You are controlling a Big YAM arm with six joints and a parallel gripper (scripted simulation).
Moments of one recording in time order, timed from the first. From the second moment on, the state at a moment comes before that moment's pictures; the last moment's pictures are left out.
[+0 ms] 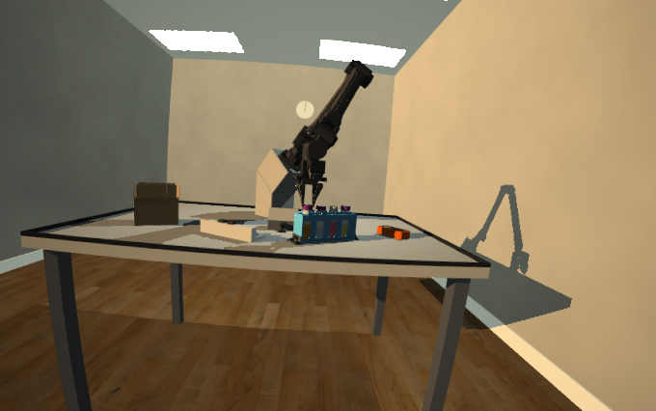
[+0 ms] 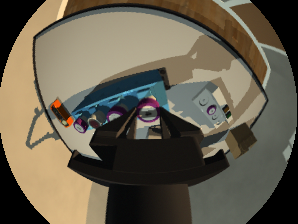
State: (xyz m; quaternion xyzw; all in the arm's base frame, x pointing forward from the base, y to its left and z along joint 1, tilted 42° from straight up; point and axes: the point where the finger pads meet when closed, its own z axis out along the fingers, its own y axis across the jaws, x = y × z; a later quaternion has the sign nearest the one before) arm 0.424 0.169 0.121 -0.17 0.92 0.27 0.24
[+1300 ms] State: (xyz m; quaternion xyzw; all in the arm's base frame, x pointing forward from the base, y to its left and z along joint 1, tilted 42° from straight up) arm 0.417 0.019 0.054 0.15 0.92 0.33 0.13
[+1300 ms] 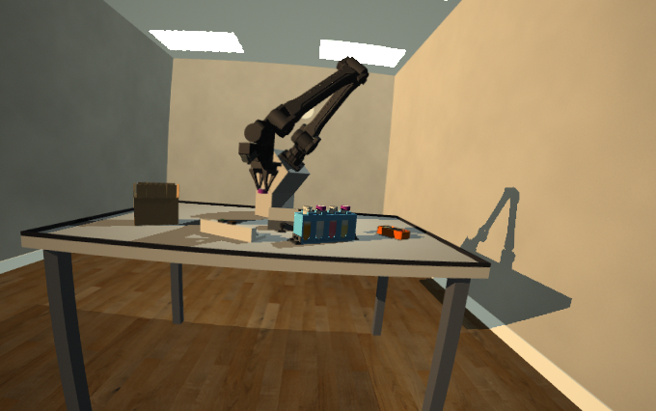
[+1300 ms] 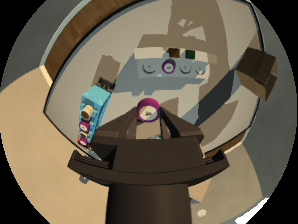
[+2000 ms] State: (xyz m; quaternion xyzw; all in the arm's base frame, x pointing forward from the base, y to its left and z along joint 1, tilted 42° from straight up) arm 0.424 -0.097 -0.037 0.16 0.92 0.33 0.13
